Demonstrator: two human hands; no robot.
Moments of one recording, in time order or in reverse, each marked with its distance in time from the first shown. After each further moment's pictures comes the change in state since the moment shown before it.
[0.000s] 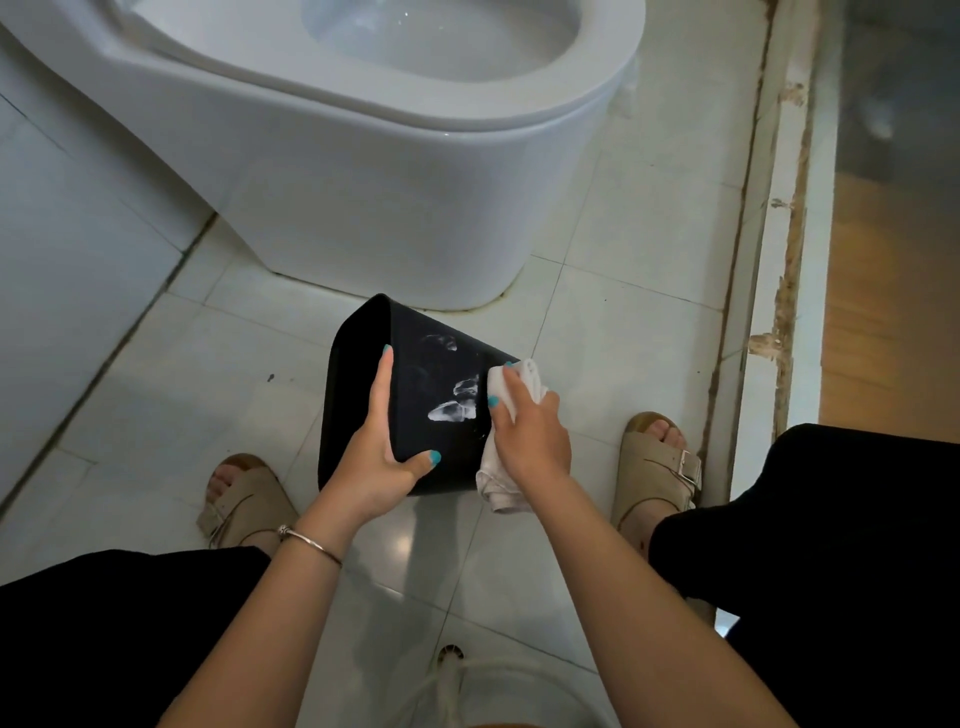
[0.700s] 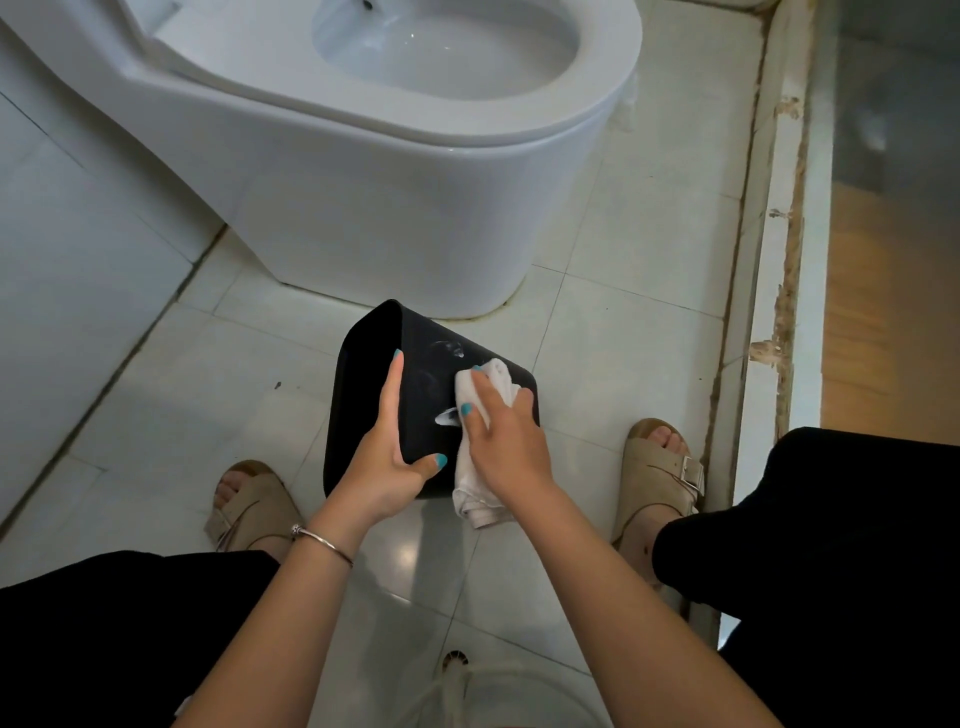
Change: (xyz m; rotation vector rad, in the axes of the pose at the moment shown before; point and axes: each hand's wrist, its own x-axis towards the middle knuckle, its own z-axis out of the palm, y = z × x) left_hand 0.001 0.002 0.000 0.037 -0.005 0.010; right_hand -0.024 -0.029 -0.004 0.033 -0.045 -0.162
